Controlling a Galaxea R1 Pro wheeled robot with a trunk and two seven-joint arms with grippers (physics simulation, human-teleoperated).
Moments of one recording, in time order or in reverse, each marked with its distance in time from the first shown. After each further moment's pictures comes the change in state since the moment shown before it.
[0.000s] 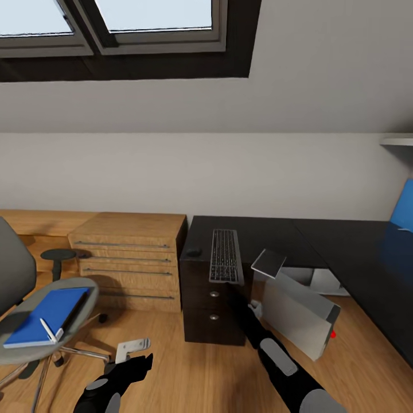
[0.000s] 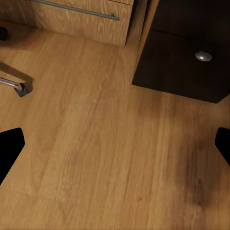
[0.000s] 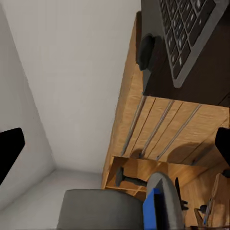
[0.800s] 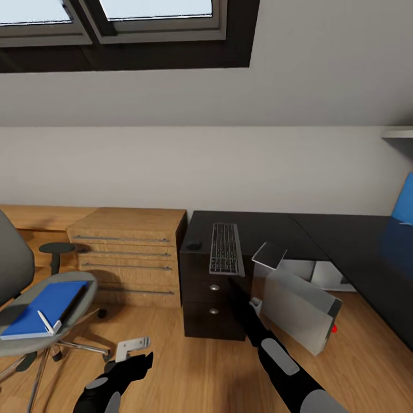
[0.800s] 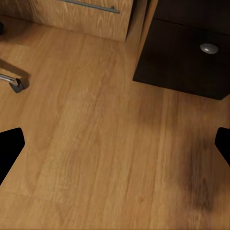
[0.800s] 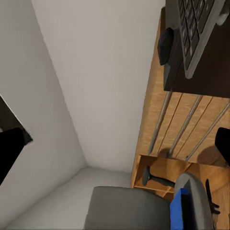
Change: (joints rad) left arm 0.000 -0.001 -0.001 -0.013 0.000 0.004 0.001; right arm 0.003 -0.003 0.003 -0.004 -0.066 0.039 0.138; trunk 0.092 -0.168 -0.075
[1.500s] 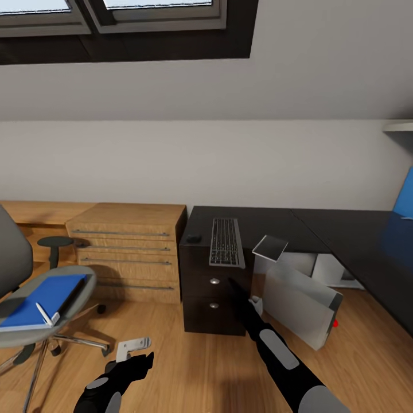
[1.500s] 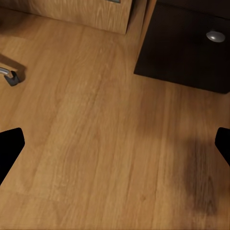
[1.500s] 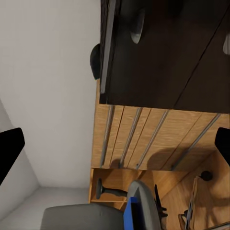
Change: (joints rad) left arm 0.000 -0.002 -0.002 0.000 0.000 0.001 0.000; right arm 0.000 0.001 -0.001 -0.106 0.001 -0.076 -0.338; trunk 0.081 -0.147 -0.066
